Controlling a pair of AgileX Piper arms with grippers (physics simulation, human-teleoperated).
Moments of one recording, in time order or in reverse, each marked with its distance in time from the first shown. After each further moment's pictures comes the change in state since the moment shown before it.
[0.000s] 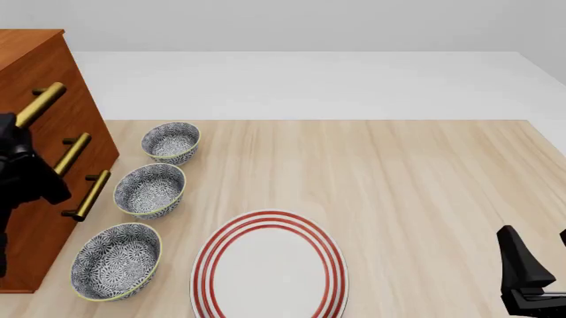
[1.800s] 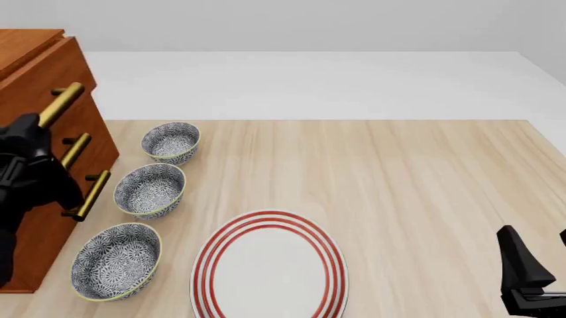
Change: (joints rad) left arm -0.099 -0.061 0.008 0.093 0.061; right arm 0.000 0.000 0.000 0.000 0.000
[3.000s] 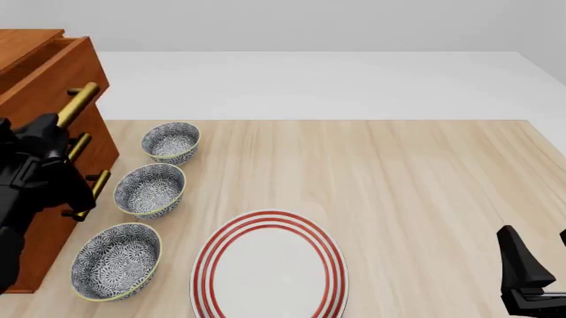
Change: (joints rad) left arm -0.075 -0.032 -0.002 0.053 -0.003; right arm 0.000 0.000 0.000 0.000 0.000
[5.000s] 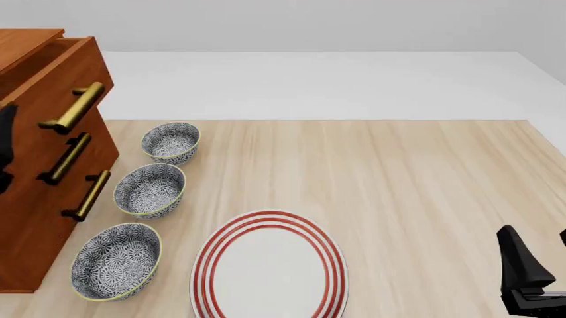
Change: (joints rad) left arm -0.059 -0.607 -0.217 0.742 -0.506; right arm 0.000 0.000 0.000 0.000 0.000
